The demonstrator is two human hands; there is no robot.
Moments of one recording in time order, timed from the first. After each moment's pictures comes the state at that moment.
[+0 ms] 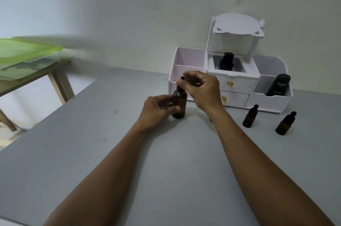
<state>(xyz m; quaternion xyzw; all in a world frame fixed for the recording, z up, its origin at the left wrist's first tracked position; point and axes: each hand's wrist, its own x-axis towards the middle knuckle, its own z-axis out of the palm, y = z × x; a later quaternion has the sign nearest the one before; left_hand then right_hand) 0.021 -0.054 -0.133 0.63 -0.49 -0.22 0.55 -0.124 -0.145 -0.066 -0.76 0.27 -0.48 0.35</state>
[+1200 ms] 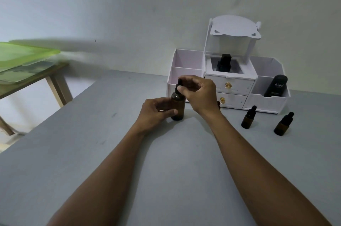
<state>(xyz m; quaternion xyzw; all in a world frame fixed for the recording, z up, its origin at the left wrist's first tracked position) 0.026 -0.057 -0.136 0.64 -0.50 -0.22 0.54 -0.122 -0.146 -0.072 -0.76 0.26 -0.49 0.33</state>
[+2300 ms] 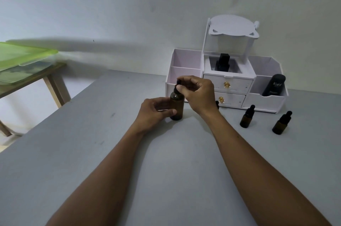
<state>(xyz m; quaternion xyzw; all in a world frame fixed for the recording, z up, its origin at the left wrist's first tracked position) 0.023 -0.053 -0.133 0.63 -0.50 -0.22 0.55 -0.119 -0.146 -0.075 -0.76 0.26 -0.49 0.34</state>
